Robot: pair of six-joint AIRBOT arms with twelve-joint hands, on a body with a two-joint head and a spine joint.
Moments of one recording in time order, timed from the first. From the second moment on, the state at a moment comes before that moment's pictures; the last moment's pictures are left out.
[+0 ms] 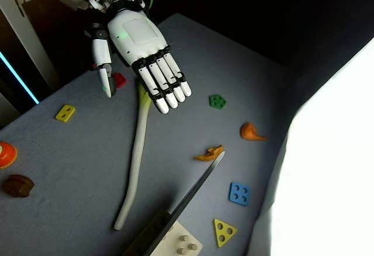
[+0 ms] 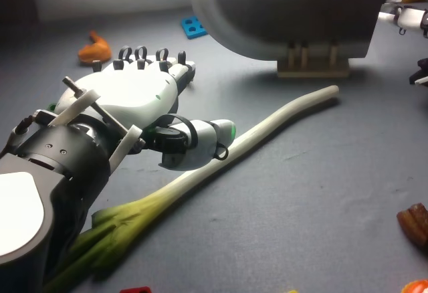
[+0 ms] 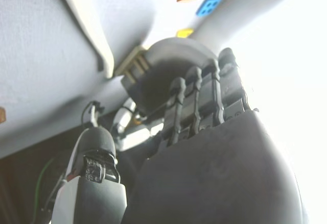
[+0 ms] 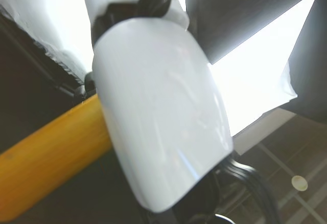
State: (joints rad) left arm 0.50 -0.98 0.57 1.64 0.93 -0.94; right arm -0.66 -1.44 1.90 0.38 0.93 -1.10
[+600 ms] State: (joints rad) left arm 0.49 -0.98 0.56 1.63 0.93 -0.94; right arm -0.57 -1.27 1.75 0.19 0.77 -0.99
